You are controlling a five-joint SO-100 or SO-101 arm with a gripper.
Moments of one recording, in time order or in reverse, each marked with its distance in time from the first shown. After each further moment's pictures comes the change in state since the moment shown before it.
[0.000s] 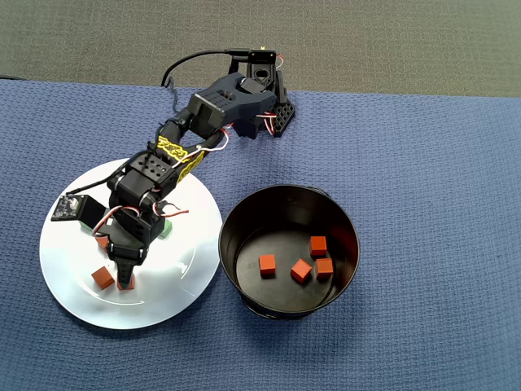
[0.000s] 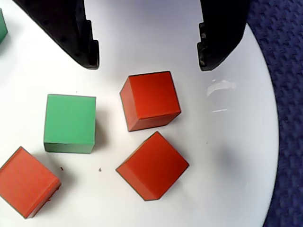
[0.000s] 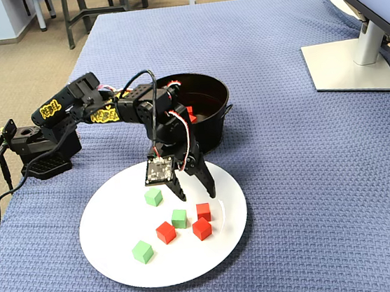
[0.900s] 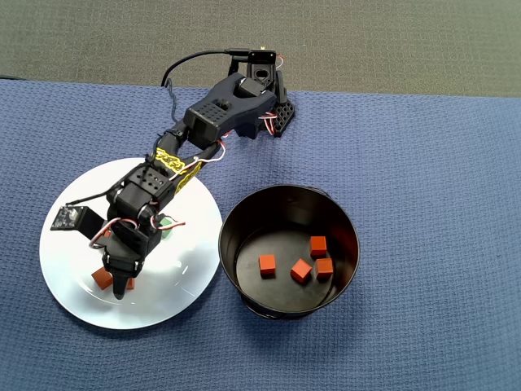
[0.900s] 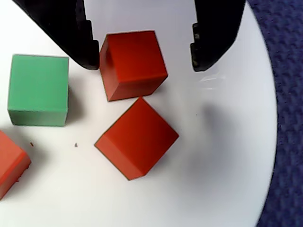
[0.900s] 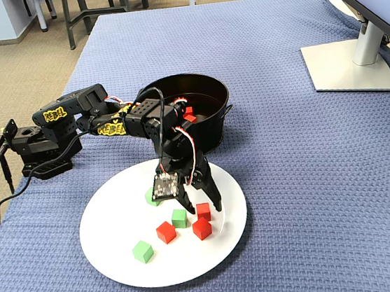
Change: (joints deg) arm 0.1 -8.1 -5.0 -5.9 1.8
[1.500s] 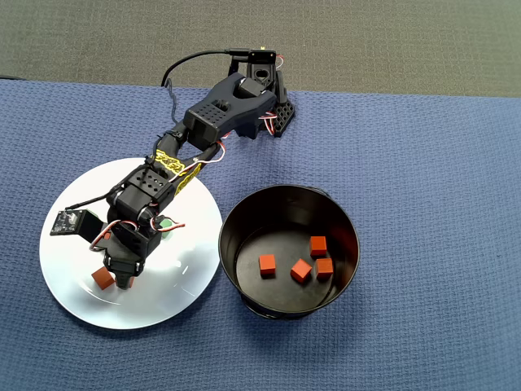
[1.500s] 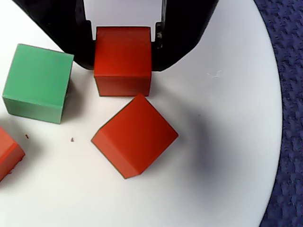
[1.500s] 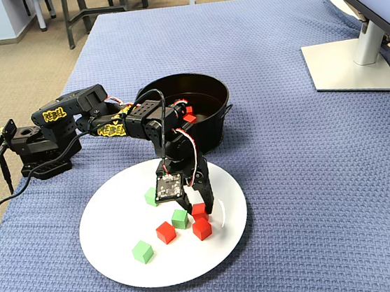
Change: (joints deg) arm 0.1 -0.4 0.0 -0.4 -2.2
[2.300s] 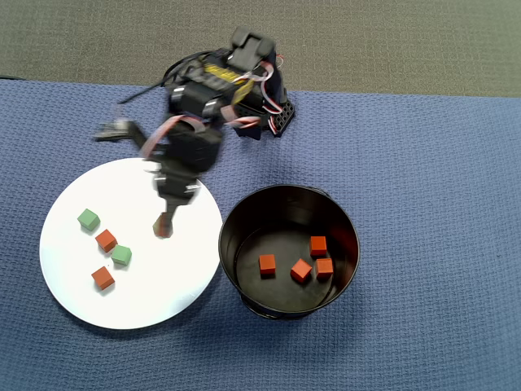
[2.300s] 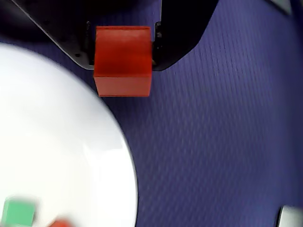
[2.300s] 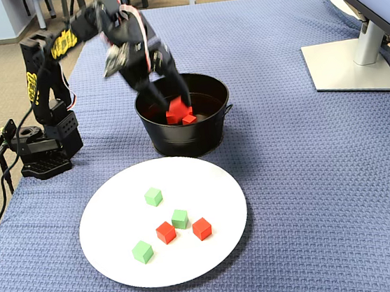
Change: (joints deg) arm -13.6 58.6 39.7 3.8 9.1
